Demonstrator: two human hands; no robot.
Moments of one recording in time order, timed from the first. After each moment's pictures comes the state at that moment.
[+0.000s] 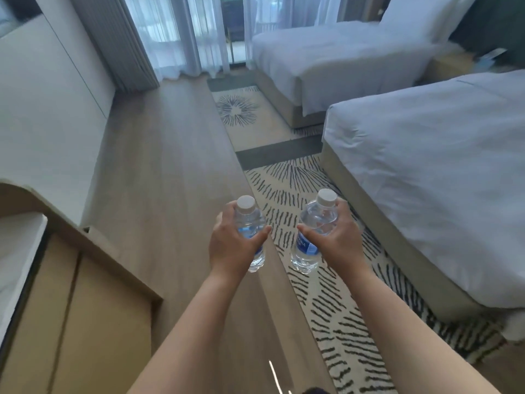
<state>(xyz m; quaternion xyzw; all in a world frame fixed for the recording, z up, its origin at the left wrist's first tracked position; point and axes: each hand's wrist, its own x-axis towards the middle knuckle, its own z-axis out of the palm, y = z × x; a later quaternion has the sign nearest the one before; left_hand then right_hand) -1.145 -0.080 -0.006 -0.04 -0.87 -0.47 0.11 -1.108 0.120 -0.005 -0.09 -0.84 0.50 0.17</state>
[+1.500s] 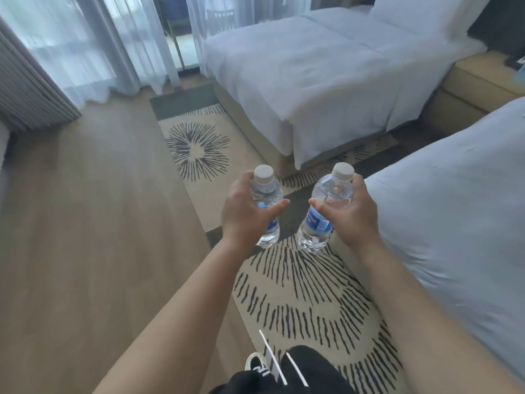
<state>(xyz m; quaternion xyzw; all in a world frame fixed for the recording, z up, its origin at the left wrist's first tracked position) -2.134 0.178 -0.001 -0.16 -0.85 -0.49 0.02 -2.051 0.362 -0.003 -0.19 -0.83 0.47 0.24</state>
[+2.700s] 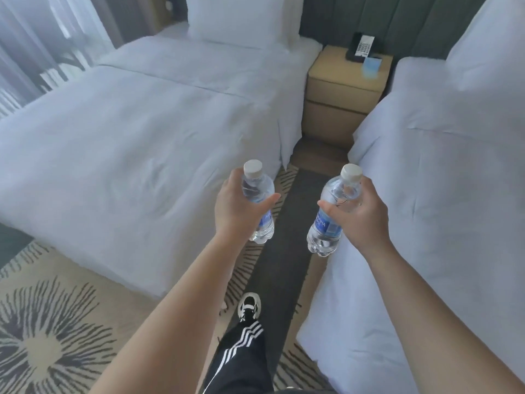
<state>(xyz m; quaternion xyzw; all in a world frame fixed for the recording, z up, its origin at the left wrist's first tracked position) -2.703 0.812 -0.018 -0.38 -0.77 -0.48 -0.18 -2.499 0.905 -0.023 -0.49 -0.73 0.33 0.36</state>
